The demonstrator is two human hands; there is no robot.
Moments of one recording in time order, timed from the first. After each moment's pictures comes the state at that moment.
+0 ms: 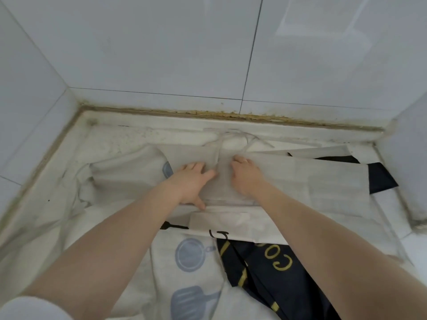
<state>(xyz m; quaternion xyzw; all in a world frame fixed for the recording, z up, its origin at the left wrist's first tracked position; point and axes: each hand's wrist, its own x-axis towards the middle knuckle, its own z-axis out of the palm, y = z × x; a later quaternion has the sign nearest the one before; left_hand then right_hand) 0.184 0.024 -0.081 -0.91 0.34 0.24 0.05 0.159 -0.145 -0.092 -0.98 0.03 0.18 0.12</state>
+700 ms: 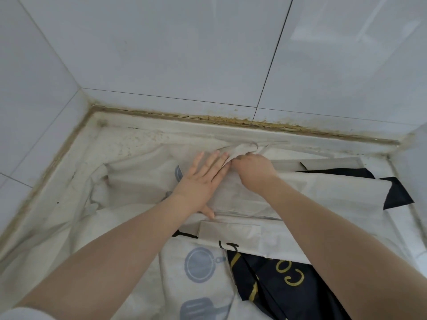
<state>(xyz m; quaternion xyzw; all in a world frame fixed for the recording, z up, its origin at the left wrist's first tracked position) 0.175 0.027 -0.076 -0.91 0.37 0.08 0.17 0.181 -0.137 -0.059 -0.99 -0.13 0.10 -0.05</state>
